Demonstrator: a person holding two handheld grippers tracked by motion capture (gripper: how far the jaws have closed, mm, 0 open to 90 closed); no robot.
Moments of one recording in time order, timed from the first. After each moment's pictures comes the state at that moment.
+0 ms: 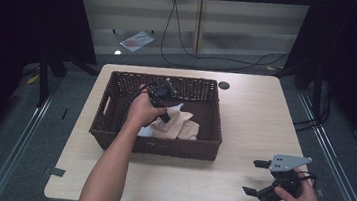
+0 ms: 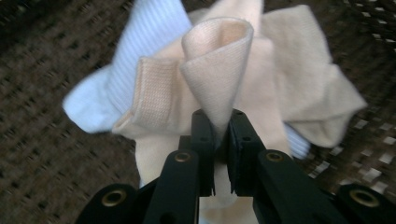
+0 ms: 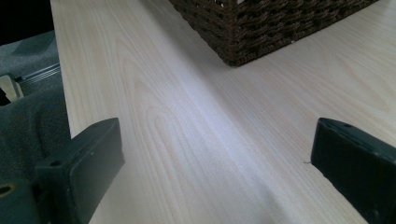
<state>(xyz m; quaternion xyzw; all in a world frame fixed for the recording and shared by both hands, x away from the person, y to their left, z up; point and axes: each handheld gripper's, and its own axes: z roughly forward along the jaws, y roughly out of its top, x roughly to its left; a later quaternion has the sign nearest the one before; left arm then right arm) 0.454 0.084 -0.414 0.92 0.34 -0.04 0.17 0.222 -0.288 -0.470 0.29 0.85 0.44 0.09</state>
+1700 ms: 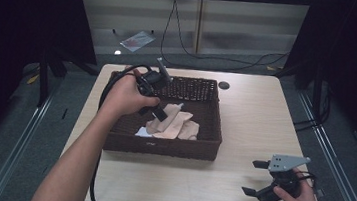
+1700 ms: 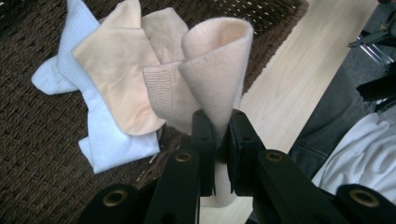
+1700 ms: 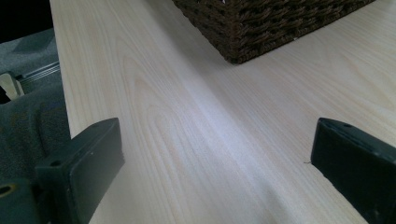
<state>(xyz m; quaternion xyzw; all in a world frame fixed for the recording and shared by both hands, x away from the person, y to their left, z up) 0.394 0.097 -0.295 0.94 0.27 -0.09 0.19 0.223 -0.286 -0.471 0.29 0.85 0.43 0.08</state>
